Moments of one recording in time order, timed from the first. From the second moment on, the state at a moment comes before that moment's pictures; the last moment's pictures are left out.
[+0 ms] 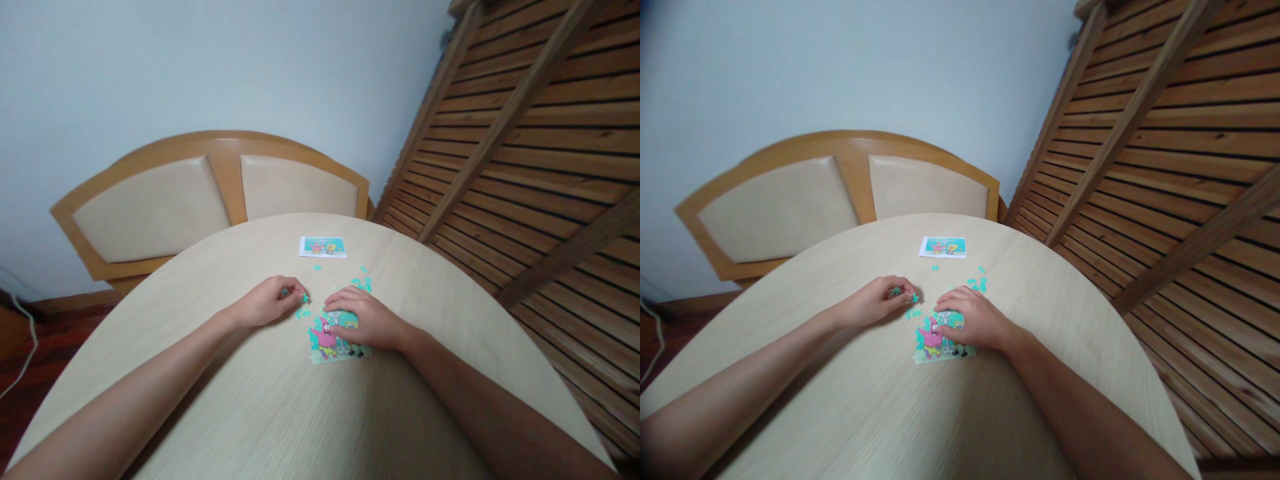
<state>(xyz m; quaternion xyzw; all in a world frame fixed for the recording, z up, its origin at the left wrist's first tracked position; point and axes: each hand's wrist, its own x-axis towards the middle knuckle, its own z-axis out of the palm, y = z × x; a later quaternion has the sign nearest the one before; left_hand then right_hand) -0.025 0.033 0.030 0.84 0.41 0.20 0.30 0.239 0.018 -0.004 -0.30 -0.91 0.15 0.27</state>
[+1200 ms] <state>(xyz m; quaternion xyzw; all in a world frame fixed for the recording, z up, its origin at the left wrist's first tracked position) -0.018 0.016 0.039 0.89 0.27 0.03 0.35 0.242 0.023 -0.010 -0.29 -0.90 0.16 0.28</state>
